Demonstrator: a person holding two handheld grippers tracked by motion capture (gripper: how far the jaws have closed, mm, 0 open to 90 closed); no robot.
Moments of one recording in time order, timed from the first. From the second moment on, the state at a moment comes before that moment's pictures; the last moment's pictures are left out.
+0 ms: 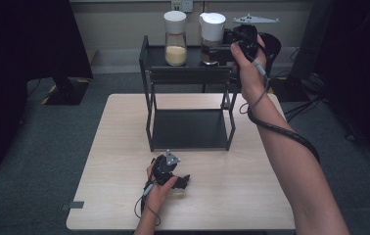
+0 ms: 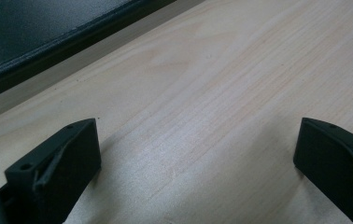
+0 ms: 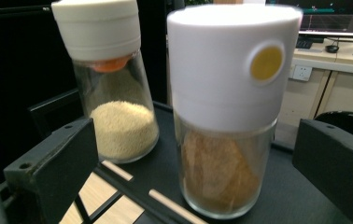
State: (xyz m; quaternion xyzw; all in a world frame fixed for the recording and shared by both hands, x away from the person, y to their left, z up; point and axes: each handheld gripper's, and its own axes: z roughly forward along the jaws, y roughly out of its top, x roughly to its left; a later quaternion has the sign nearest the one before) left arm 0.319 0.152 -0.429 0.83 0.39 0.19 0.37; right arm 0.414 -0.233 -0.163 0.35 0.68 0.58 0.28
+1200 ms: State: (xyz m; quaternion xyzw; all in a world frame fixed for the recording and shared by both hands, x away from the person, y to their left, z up) left arm 0.319 0.152 -0.429 0.83 0.39 0.19 0.37; right arm 0.380 -0.237 -0.214 0.31 0.70 0.59 0.25
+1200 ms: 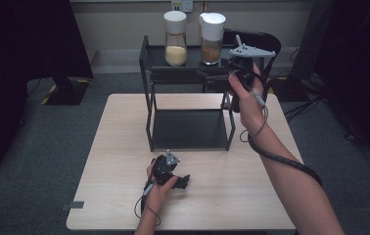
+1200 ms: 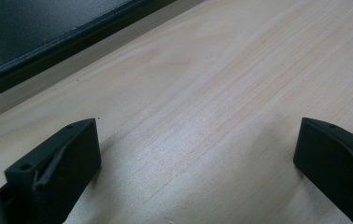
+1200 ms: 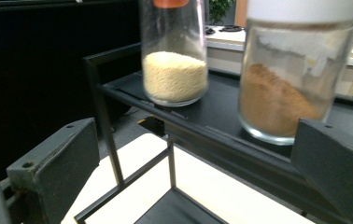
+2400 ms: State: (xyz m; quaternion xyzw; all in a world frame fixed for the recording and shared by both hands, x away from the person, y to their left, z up) left arm 0.319 0.152 -0.430 0.82 0.39 0.19 0.37; right arm 0.366 -0.239 -0.280 0.30 0.72 0.60 0.21
